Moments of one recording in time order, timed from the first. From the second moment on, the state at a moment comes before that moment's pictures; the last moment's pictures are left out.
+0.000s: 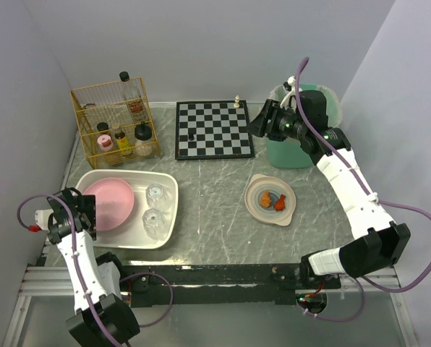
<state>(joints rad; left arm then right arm) 0.56 0.70 0.55 -0.76 -0.09 -1.14 0.27 1.35 1.46 -0.55 -0.38 0.49</state>
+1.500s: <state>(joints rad) -0.39 1.12 1.10 -0.44 -0.14 -0.86 0.01 1.05 0.69 -0.62 -0.04 0.65</state>
